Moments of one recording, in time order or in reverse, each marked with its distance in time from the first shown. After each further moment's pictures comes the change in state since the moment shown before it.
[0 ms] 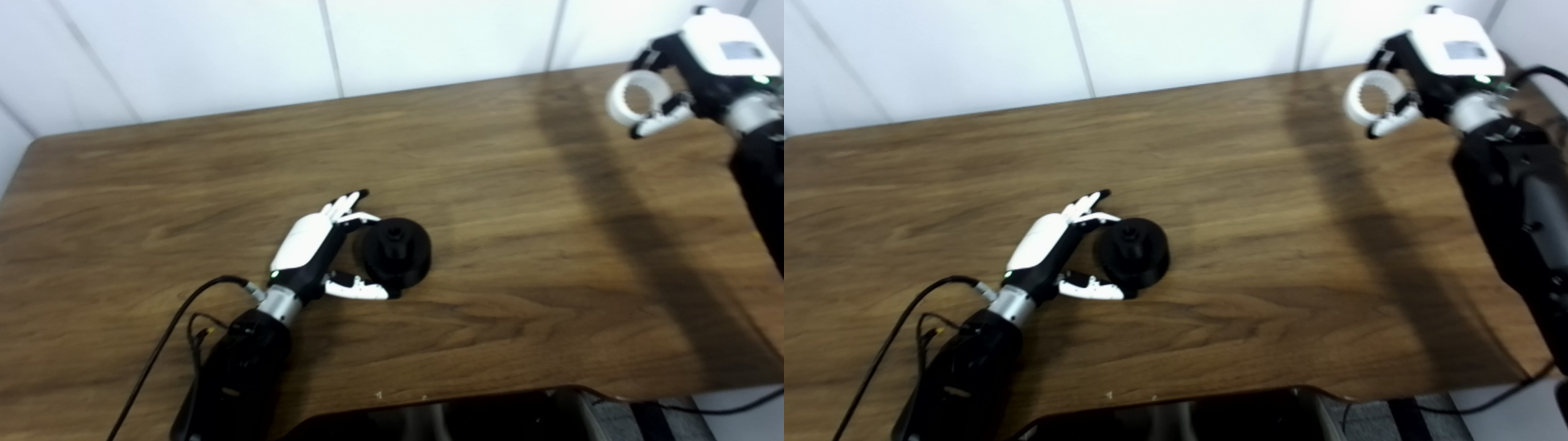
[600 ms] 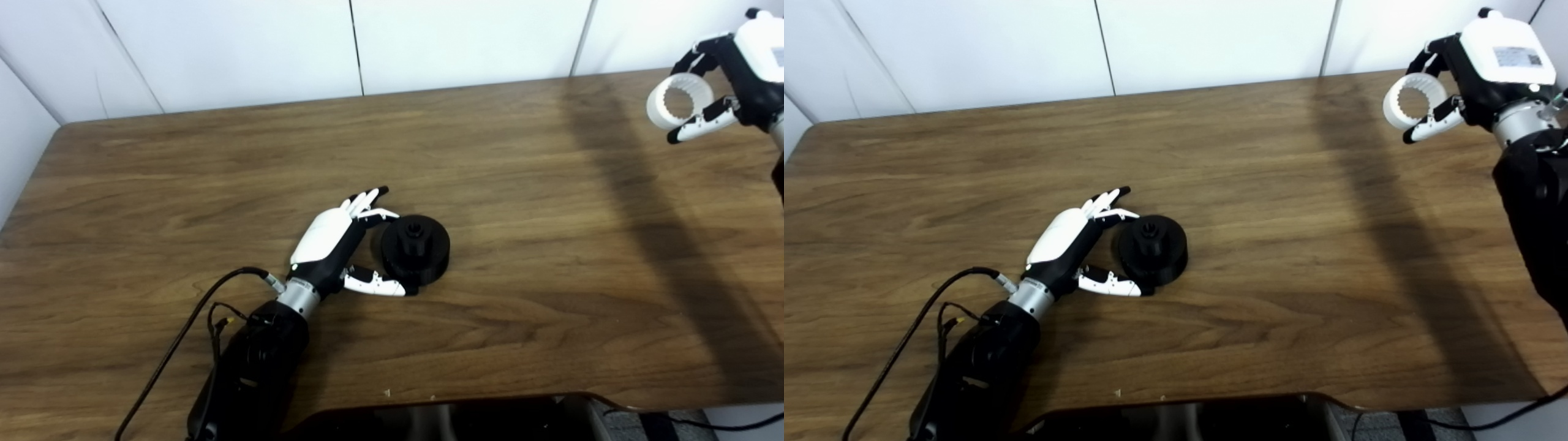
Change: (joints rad) left arm -0.002 -0.011 -0.008 -0.009 0.005 0.019 0.003; right arm 0.003 -0.014 -0.020 0.014 0.023 -0.034 -0.019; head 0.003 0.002
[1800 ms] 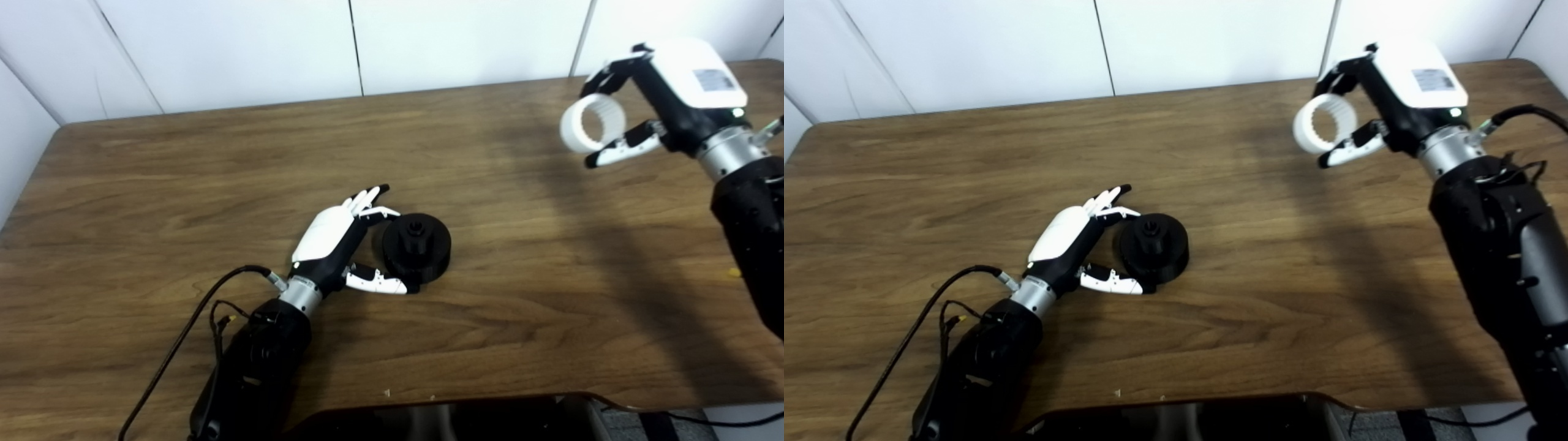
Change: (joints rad) left arm -0.007 -0.005 -0.007 -0.001 0.016 0.015 0.006; right arm 0.051 0.155 0.049 -0.278 0.080 -0.015 0.112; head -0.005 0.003
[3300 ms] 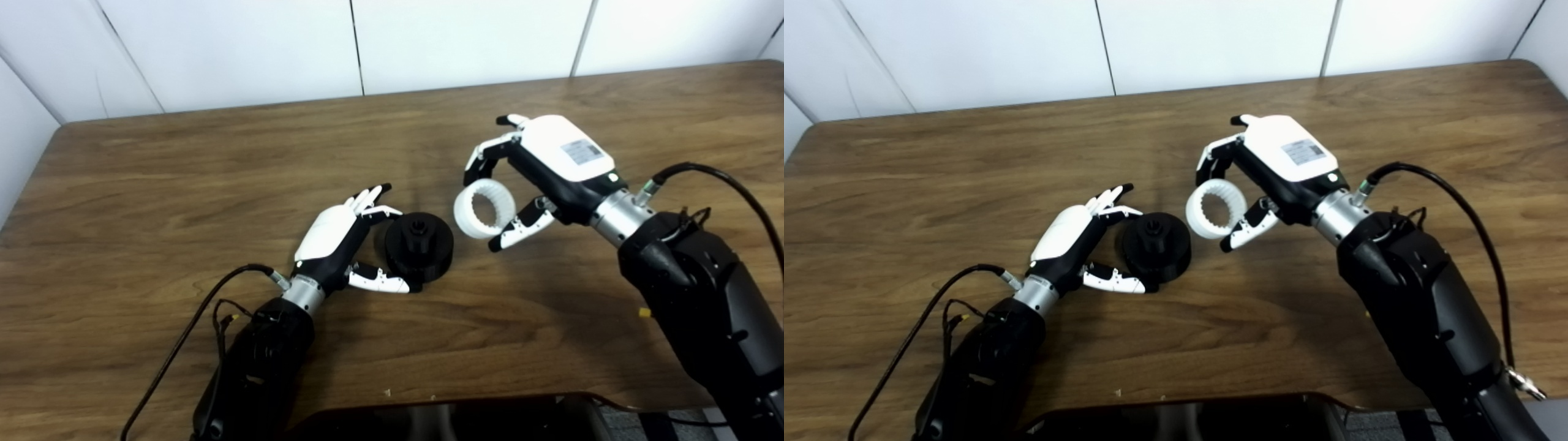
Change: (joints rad) left arm -0.004 -0.007 -0.004 0.001 0.001 0.004 0.004; right arm 0.048 0.165 0.173 -0.131 -0.044 -0.068 0.141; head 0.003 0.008
